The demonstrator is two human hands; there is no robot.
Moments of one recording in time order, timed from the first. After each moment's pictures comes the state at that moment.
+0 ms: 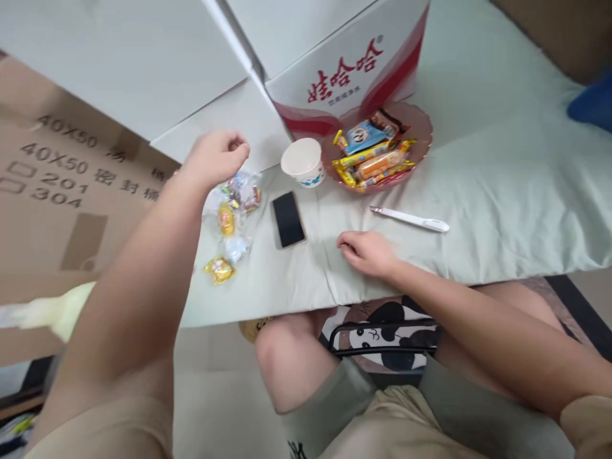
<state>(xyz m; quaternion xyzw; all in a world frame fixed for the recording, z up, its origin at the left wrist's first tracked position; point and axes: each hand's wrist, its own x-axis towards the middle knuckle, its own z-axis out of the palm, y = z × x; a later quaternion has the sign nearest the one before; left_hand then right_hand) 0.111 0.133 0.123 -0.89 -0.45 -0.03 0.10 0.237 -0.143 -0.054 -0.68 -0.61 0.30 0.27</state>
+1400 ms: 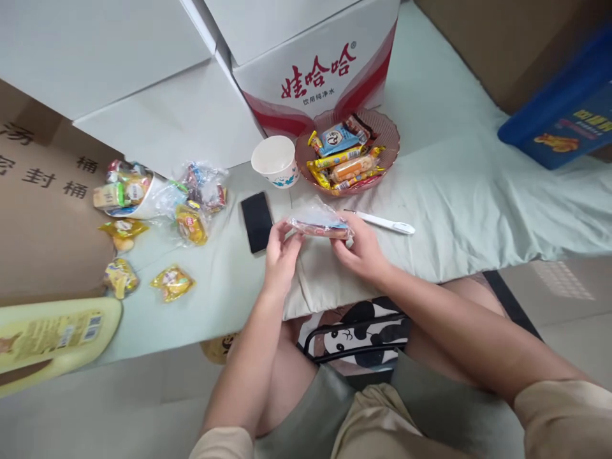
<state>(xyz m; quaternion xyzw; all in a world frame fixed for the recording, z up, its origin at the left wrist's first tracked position) 0.099 -0.058 -0.051 -0.52 -0.37 -0.37 -0.67 0.247 -0.151 -0.059 -0.61 -0.54 0.09 0.57</state>
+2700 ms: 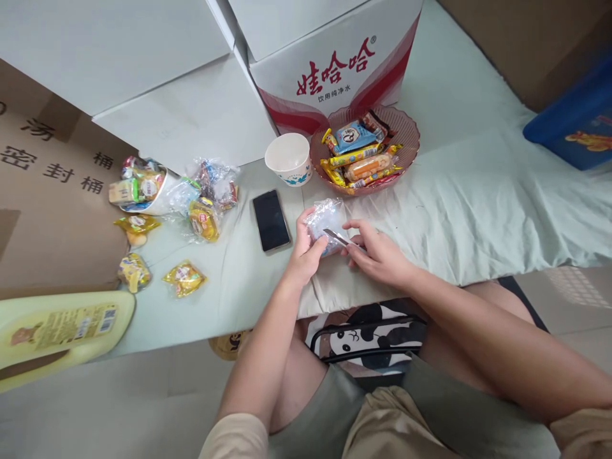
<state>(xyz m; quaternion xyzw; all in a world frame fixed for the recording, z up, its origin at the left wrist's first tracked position) 0.103 -0.053 -0.060 -0.55 -0.32 -0.29 -0.71 0.252 -0.168 -0.043 -0.64 -0.50 0.40 0.42</state>
